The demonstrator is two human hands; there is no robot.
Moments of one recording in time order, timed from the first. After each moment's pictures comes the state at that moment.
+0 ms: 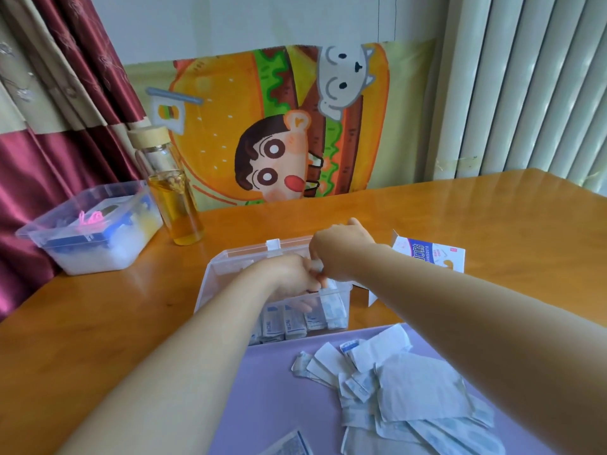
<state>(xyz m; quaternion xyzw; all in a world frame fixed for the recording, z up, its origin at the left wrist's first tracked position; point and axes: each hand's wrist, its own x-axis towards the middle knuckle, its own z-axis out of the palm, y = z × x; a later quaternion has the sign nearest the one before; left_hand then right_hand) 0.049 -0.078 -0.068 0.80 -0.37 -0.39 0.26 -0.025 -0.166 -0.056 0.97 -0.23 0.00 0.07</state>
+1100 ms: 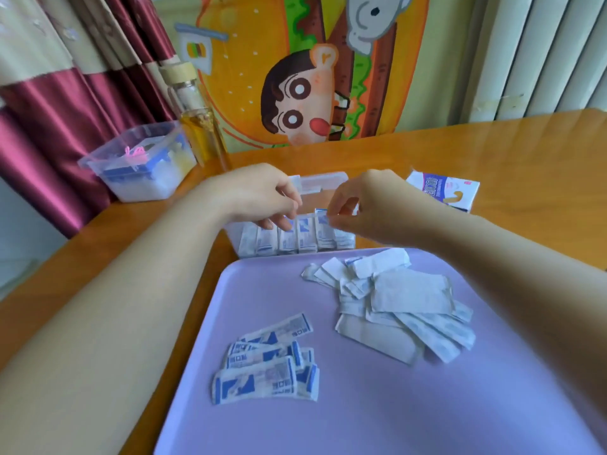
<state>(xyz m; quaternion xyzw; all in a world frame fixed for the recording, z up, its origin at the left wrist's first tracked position) 0.015 -0.004 -0.014 0.86 -0.43 -0.19 0.21 -0.125 -0.114 -0.039 0.96 -0.13 0.15 -0.19</state>
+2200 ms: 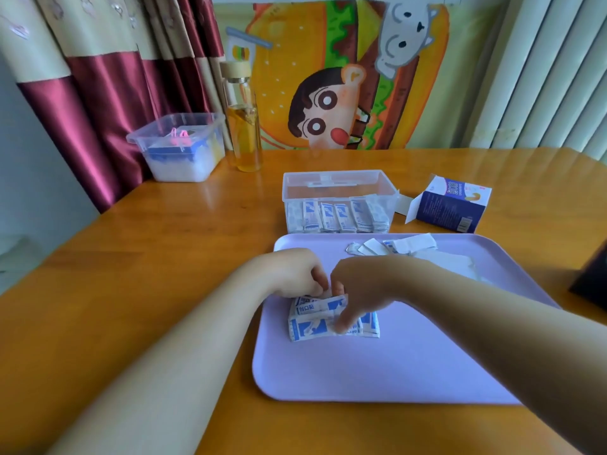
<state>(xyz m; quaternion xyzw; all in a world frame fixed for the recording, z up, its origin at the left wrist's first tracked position) -0.008 0.108 -0.095 0.82 -0.50 -0.26 0.07 -0.113 0.019 -0.085 0.97 -0.12 -0.22 -0.05</state>
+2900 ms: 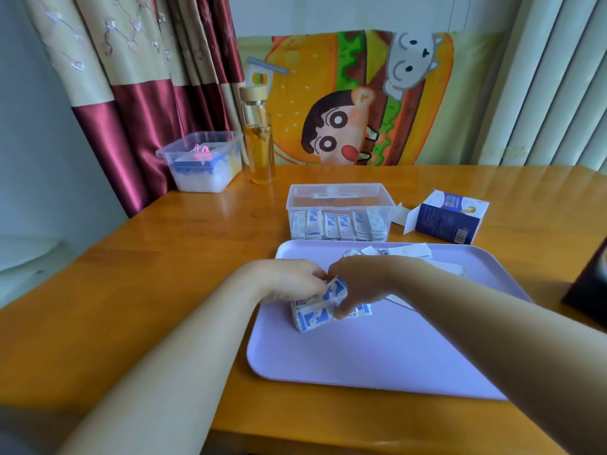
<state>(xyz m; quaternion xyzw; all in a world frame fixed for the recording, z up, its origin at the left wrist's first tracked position) -0.044 0.121 -0.078 0.83 -0.40 -0.35 0.16 -0.123 0.005 -0.086 0.98 -0.08 -0.16 -0.07</state>
